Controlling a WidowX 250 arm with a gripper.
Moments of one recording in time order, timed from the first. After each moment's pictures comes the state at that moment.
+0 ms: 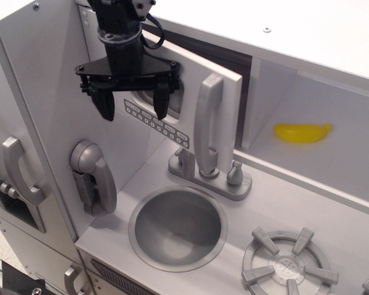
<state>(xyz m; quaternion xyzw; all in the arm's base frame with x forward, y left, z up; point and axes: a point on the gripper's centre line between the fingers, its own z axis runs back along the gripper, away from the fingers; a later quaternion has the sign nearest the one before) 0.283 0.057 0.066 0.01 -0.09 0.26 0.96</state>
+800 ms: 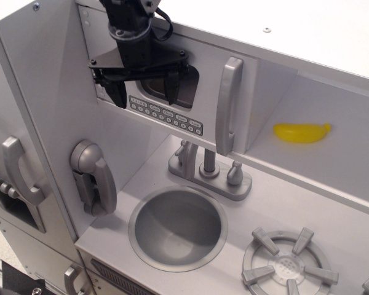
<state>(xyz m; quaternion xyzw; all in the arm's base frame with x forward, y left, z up) 0.307 0.057 0.064 0.00 -0.16 0.27 0.95</state>
